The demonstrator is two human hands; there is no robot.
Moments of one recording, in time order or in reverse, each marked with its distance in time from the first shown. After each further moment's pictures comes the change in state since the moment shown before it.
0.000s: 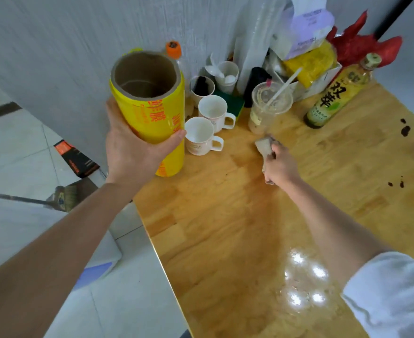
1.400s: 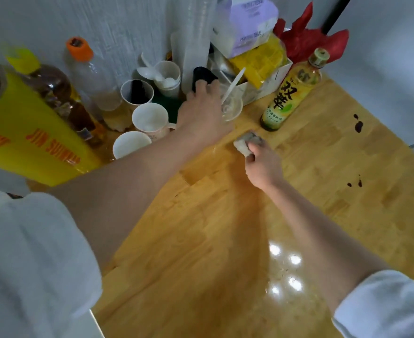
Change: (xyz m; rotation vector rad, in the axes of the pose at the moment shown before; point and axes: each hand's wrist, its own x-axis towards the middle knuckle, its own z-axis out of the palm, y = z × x) left_hand 0.064 0.085 0.248 0.572 -0.584 0.373; right_hand 0.050 0.057 -0.034 -0.229 0.130 -0.115
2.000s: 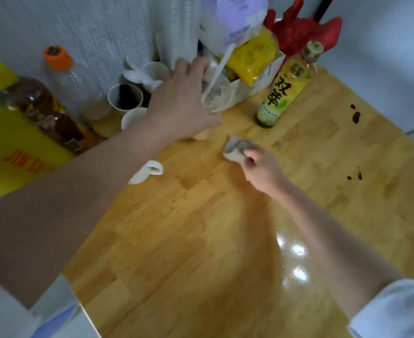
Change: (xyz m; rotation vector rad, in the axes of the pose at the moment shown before) left_hand -0.002 -0.017 -0.040 -0.107 0.092 0.132; right_hand -0.010 0.006 -0.005 0.098 -0.046 -0.154
